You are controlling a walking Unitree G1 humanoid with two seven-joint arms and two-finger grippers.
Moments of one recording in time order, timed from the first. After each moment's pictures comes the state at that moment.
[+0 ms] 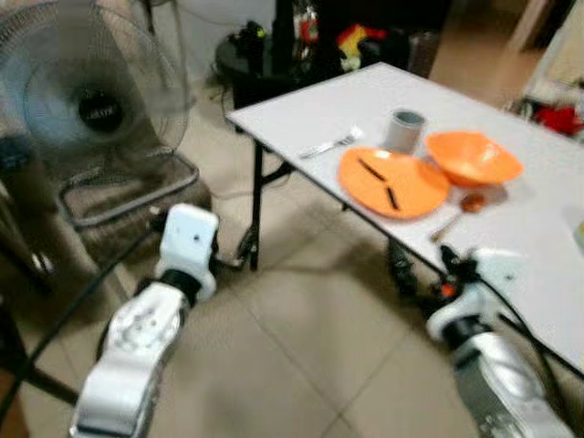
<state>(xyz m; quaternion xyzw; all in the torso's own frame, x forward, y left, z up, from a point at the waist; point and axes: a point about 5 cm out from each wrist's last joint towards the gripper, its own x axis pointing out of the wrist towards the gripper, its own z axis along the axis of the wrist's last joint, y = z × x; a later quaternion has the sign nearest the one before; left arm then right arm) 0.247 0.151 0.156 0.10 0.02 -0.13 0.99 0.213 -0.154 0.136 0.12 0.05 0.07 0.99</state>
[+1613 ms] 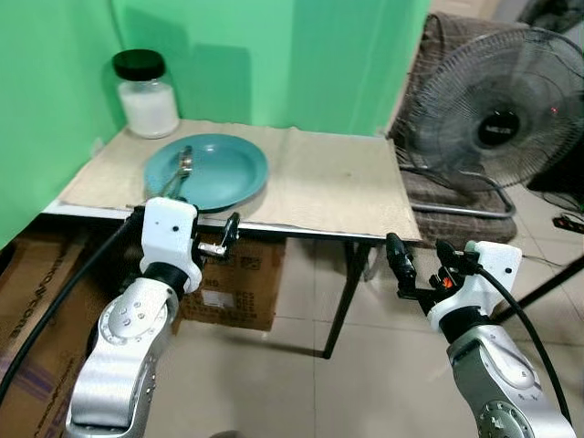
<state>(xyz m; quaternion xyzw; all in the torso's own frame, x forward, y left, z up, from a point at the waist) 0.252 0.161 0.163 0.07 0.01 -0.09 0.99 0.220 -0.160 0.134 0.13 0.05 0.05 0.99</state>
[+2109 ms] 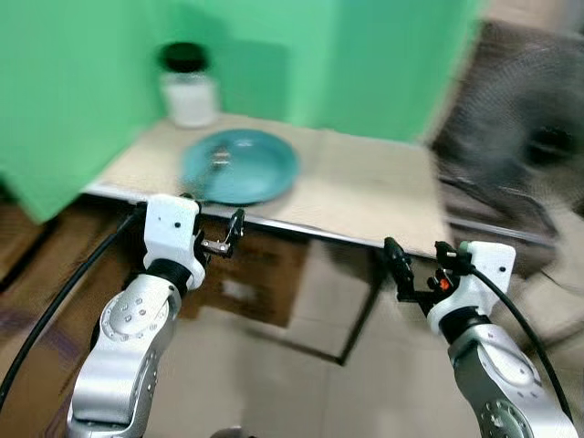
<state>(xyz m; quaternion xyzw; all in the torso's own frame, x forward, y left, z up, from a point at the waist) 0.253 0.158 0.165 0.06 0.01 -0.11 0.99 0.221 -0.160 0.132 0.11 0.07 0.06 0.99</state>
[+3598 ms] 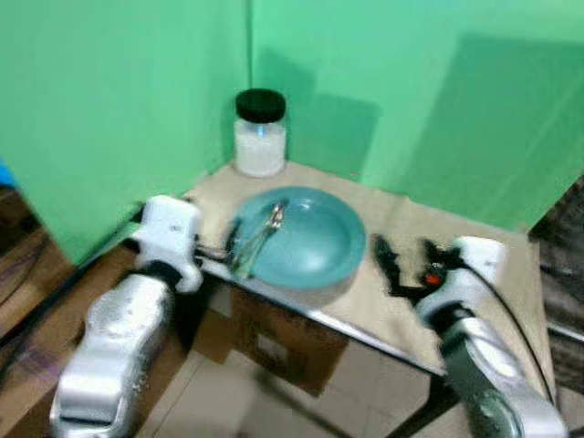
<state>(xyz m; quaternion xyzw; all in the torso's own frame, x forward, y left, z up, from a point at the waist) 0.254 0.167 0.160 0.08 0.03 -0.14 0.99 0.228 -0.147 0.131 0.15 0.07 0.09 0.98</state>
